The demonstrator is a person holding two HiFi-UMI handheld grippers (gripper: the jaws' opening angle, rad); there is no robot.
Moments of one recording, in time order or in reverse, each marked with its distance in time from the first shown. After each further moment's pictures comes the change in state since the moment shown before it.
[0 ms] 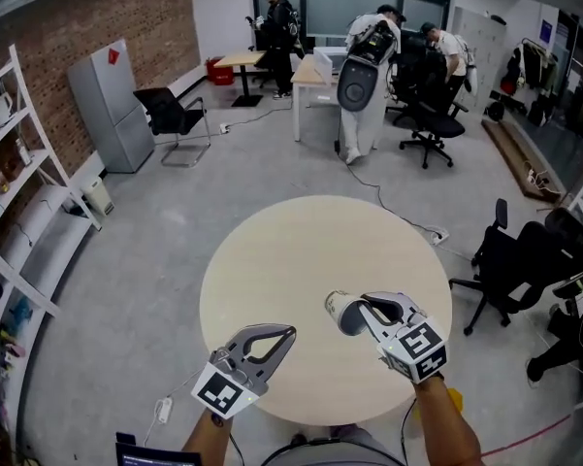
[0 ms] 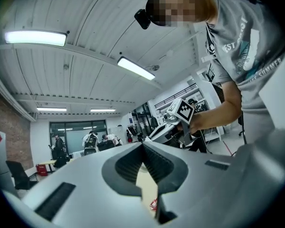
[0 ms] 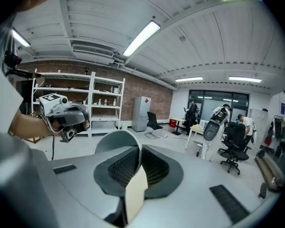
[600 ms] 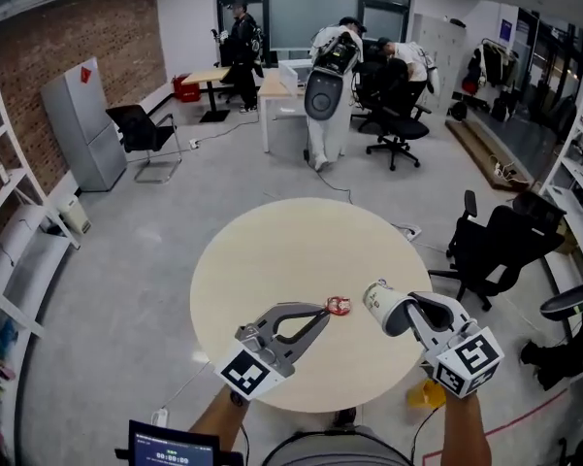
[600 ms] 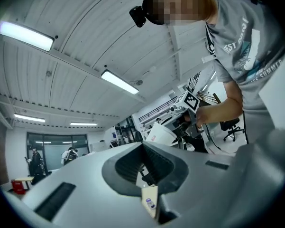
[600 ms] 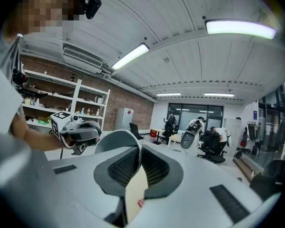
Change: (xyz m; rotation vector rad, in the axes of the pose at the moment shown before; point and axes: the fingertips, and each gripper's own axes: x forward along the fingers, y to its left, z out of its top) left arm 0.005 -0.045 0.066 -0.021 -0.201 -0.180; right arm -0.151 0.035 0.039 0.029 -0.130 -0.268
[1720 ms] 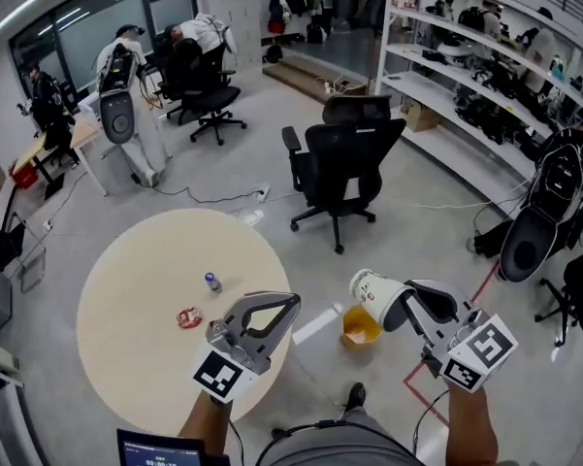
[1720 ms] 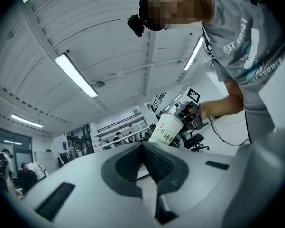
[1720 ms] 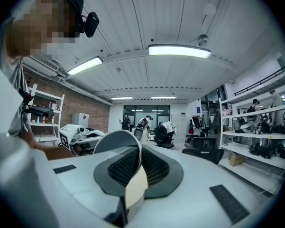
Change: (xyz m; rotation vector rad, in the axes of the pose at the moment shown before) left arm 0.297 -0.245 0.048 0.080 -0.083 -0.550; right arm -0.375 -0.172 -0.091 0.217 -0.025 -0.507
